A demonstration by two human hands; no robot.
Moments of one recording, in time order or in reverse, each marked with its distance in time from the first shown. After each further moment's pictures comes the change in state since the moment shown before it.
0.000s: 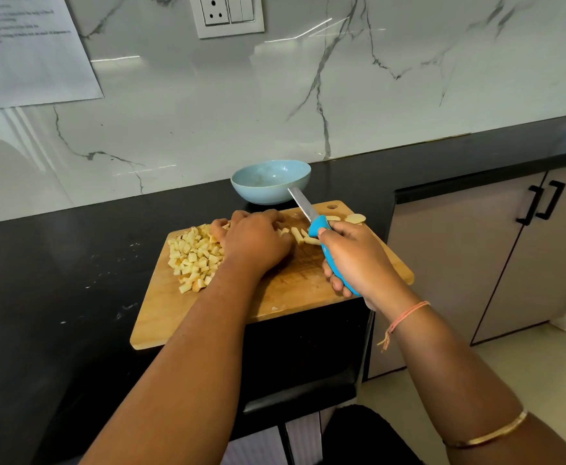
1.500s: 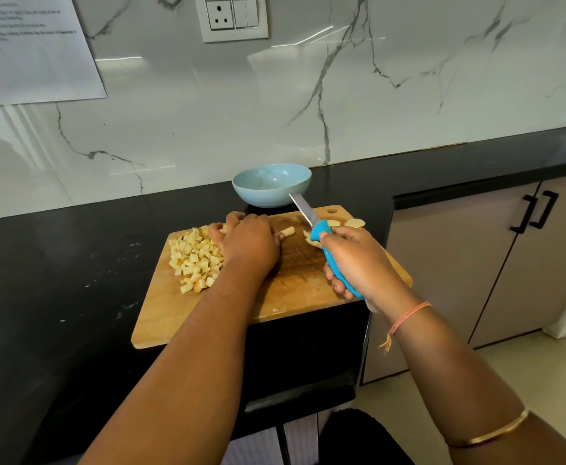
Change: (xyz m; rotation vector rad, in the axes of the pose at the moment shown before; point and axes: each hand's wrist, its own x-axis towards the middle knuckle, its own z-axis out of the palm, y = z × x) left_hand 0.005 -0.007 0.006 0.132 0.025 -0.022; right_hand -0.004 -0.006 -0.002 0.014 -0.042 0.083
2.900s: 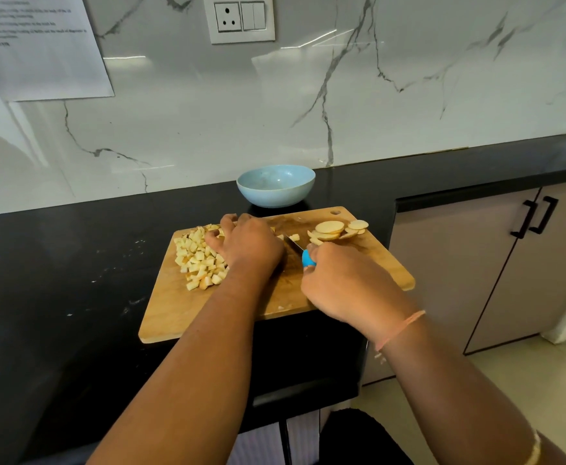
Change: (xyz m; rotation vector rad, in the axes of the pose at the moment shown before) left_hand -0.005 0.002 -0.002 -0.152 0.015 -0.220; right_hand -0.036 -0.023 0.020 -0.856 -0.044 -0.119
